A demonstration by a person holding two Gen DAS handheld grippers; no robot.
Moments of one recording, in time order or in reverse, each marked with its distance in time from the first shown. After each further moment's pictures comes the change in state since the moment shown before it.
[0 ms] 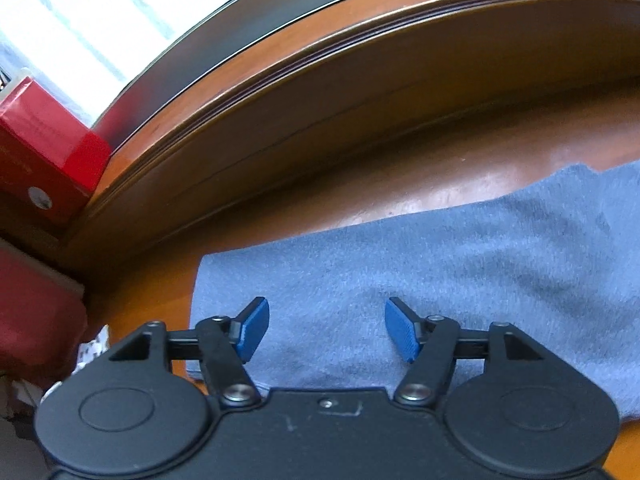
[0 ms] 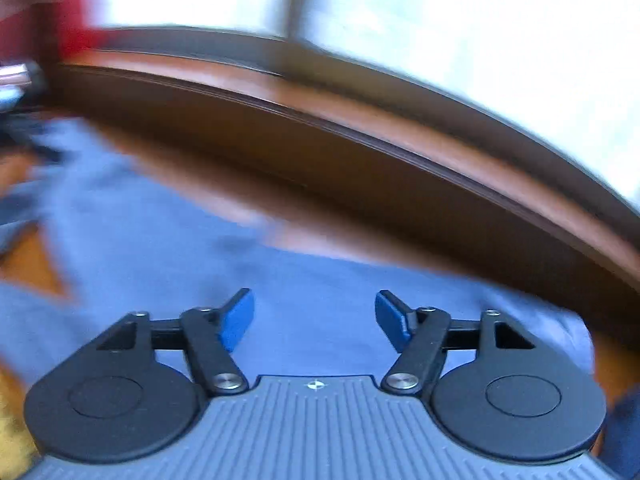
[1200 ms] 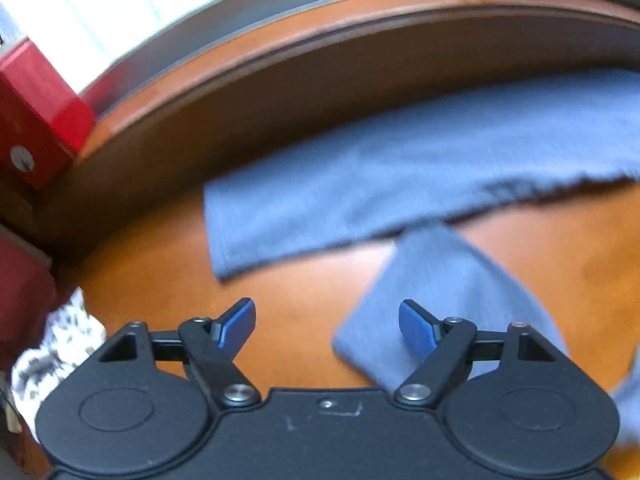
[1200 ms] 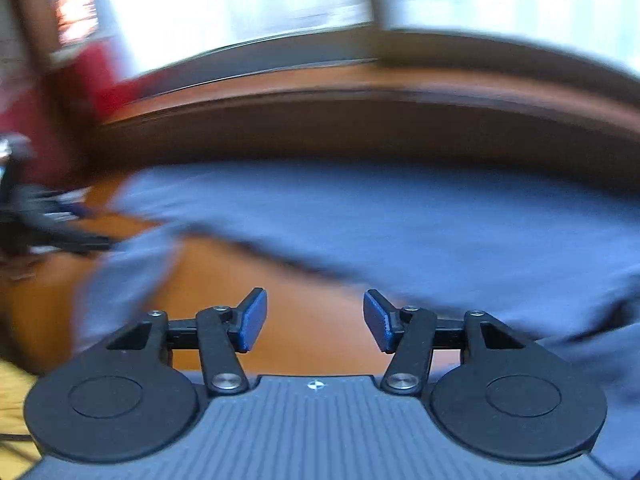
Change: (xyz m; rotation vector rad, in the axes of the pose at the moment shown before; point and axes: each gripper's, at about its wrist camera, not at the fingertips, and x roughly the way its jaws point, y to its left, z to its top) left arm -0.048 0.052 -0.072 0.011 -0.014 -0.235; right arm 0.024 0.106 -0.012 0.232 -0.062 0.324
